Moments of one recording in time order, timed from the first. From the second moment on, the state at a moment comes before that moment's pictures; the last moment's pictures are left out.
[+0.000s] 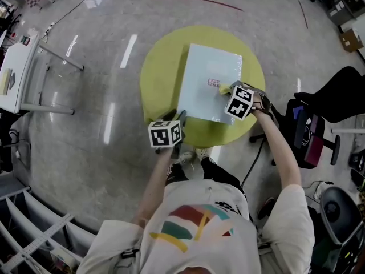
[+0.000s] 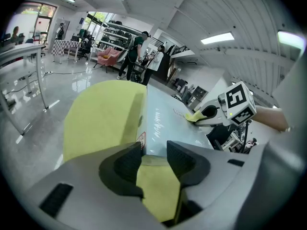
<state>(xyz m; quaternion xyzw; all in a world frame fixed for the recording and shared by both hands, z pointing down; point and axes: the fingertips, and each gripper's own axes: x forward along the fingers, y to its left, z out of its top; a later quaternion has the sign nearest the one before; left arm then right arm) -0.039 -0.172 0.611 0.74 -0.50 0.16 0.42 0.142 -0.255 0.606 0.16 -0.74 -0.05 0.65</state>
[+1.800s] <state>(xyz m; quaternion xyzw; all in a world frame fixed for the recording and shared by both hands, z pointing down) -0.034 -0.171 0.612 0.75 -0.49 0.15 0.41 0.125 -0.296 0.563 0.20 -0.73 -0.11 0.65</state>
